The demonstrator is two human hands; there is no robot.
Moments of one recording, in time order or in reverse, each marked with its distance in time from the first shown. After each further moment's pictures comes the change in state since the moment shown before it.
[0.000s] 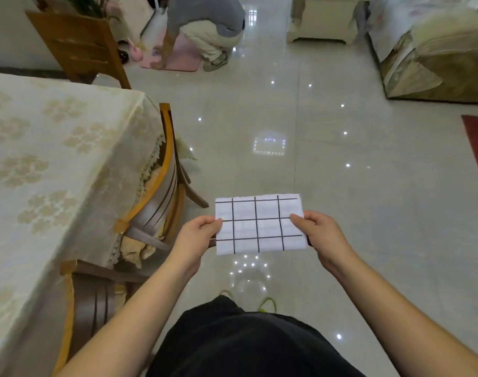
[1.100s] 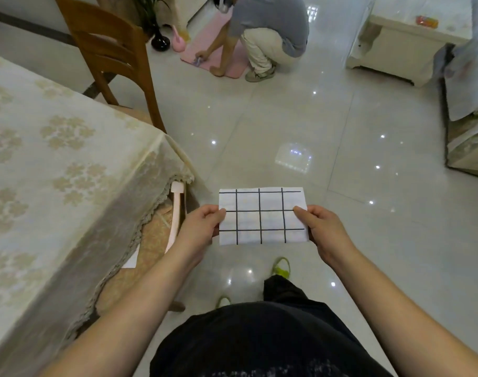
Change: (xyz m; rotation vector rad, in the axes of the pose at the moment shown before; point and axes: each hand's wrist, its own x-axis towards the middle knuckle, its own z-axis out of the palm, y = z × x) left_hand 0.307 0.169 -0.027 -0.211 0.200 -0.055; right_hand 0.344 -0.194 0.097 -0.105 -0.156 0.029
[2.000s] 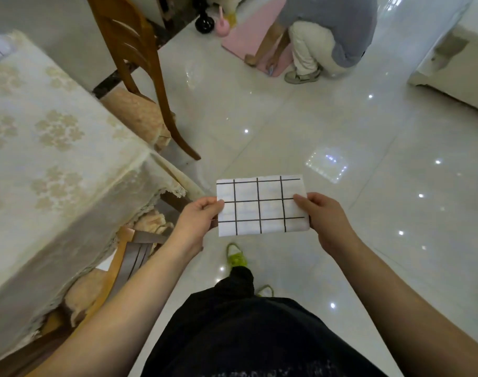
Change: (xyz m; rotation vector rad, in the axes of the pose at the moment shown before) left_hand 0.129 0.100 0.115 -0.248 0.223 -0.037; right_hand 0.217 -0.130 -0.049 -0.143 -0.202 -0.013
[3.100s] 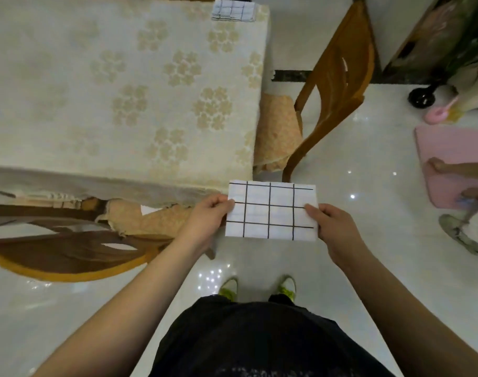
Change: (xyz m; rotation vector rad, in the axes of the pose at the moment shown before) left_hand 0.111 0.091 -0.093 -0.422 0.710 0.035; right_hand 0.228 -0.169 0.255 -0.538 -0.724 -0.053
